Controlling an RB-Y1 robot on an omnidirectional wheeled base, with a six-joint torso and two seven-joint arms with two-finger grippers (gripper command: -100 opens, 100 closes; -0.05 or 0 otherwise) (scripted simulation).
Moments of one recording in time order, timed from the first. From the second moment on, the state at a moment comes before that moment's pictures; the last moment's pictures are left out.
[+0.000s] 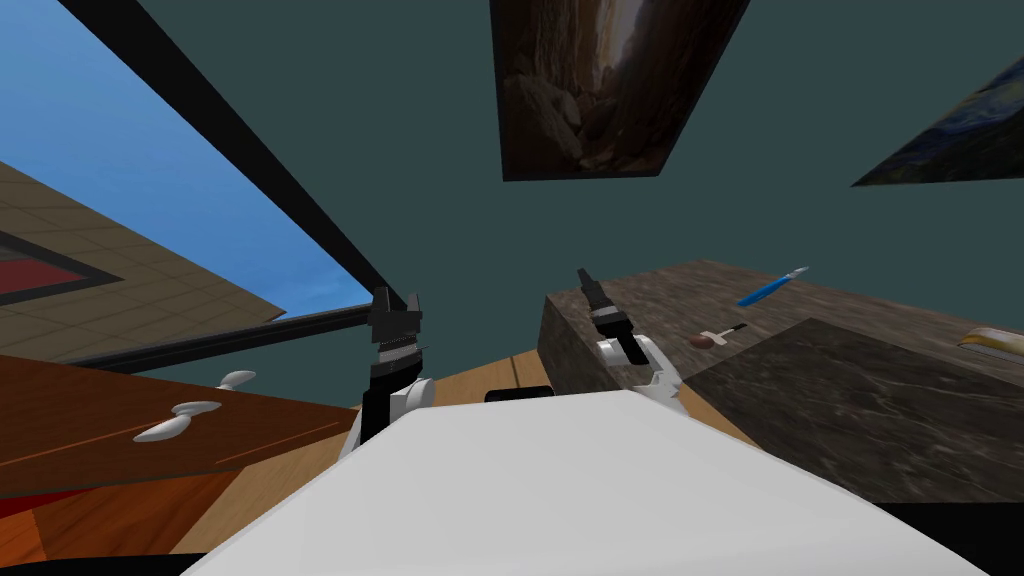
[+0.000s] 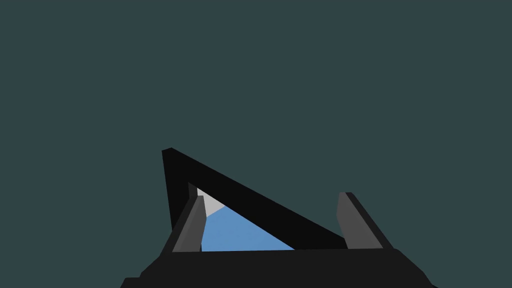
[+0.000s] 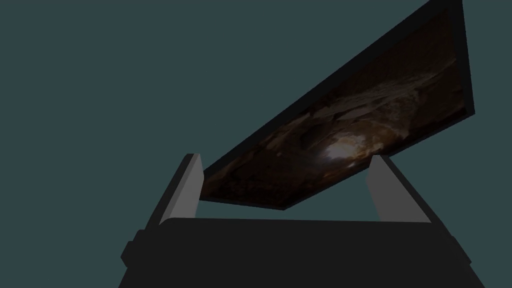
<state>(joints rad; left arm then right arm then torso) 0.50 0.05 0.07 -2.24 0.07 -0.51 0.09 0.23 -0.29 -0.08 -1.98 0.17 -0.30 0.24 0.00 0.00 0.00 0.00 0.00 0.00</state>
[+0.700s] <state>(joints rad) 0.50 0.05 0.08 -2.24 0.07 -0.51 0.09 0.20 -0.41 -0.09 -1.80 0.26 -0.31 0.30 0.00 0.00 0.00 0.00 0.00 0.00</state>
